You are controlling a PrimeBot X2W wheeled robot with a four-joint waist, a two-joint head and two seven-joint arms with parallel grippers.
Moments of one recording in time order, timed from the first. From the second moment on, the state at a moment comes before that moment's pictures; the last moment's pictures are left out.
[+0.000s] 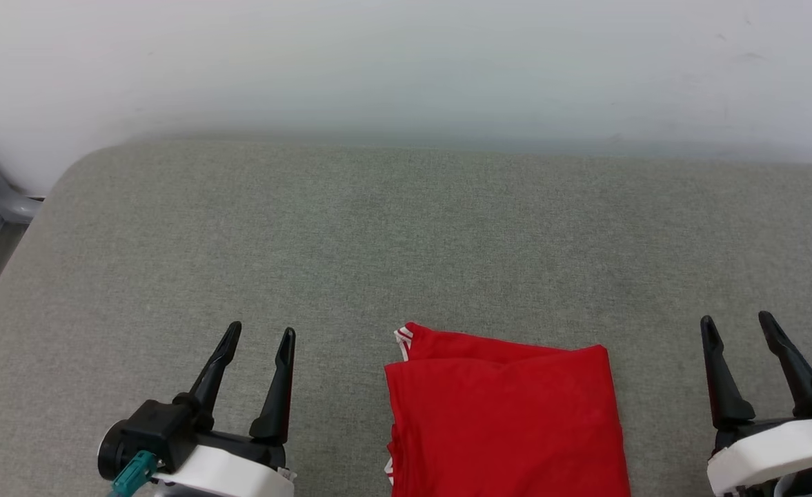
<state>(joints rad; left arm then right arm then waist) 0.02 0.14 -0.14 0.01 -0.29 -0.12 -0.26 0.06 -0.13 -0.10 -0.10 0.14 0.13 -0.05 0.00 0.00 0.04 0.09</state>
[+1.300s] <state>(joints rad) -0.09 0.15 -0.22 0.04 -0.29 -0.13 -0.26 -0.04 -0.15 0.09 0.07 0.26 0.13 0.79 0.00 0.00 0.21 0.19</state>
